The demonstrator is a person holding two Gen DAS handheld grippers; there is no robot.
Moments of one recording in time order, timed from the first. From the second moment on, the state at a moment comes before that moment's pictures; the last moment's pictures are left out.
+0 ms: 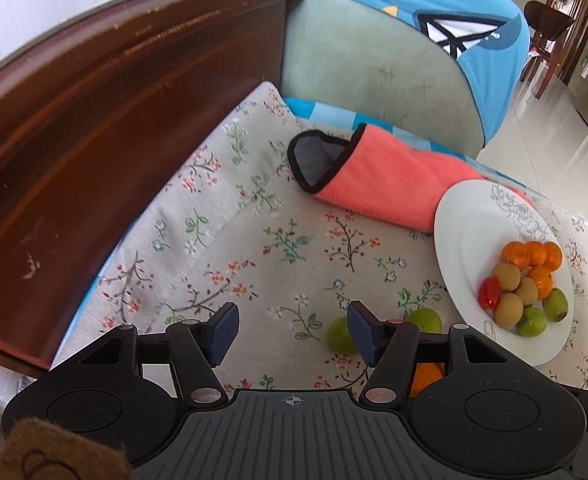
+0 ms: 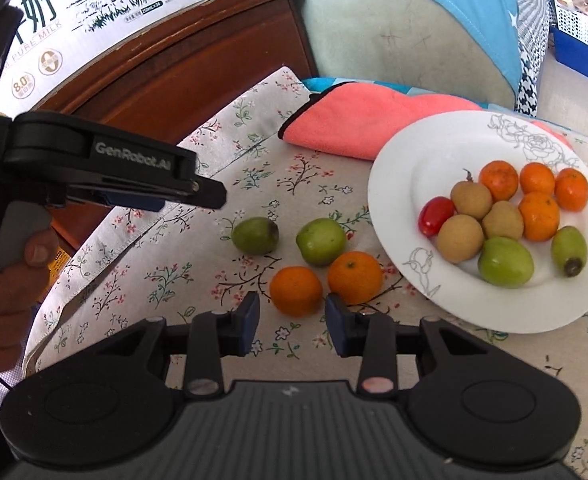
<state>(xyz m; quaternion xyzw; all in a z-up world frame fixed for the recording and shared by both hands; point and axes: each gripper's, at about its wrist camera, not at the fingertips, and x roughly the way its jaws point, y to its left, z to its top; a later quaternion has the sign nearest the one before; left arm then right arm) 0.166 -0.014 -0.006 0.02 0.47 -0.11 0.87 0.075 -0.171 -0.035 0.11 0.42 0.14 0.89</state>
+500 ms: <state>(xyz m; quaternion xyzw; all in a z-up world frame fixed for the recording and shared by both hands) 0.165 -0.023 -0.018 0.01 0.48 -0.13 0.87 0.079 -0.163 -0.042 0.09 0.41 0.13 0.90</state>
